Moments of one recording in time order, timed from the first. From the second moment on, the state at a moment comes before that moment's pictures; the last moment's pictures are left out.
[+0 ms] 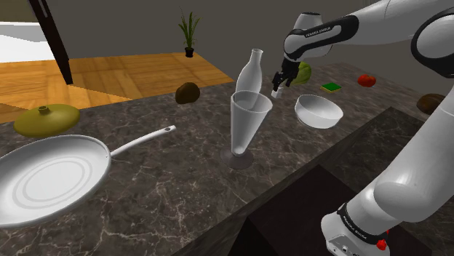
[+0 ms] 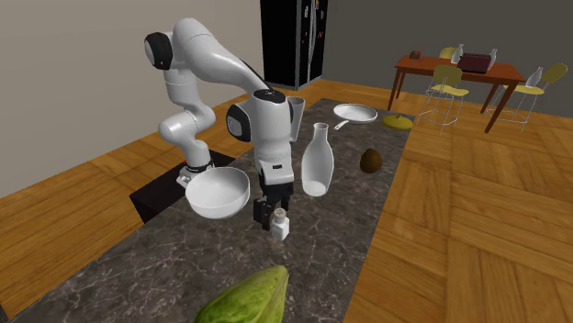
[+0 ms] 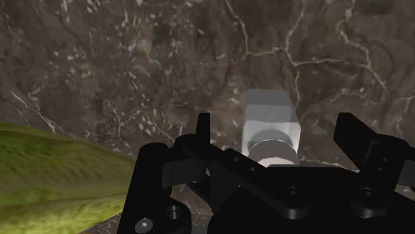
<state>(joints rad) -0.09 0.13 -0.27 -1.96 -0.05 2.20 -0.27</state>
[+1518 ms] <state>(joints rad) -0.09 0.10 -0.27 -1.91 -0.06 2.12 -0.27</state>
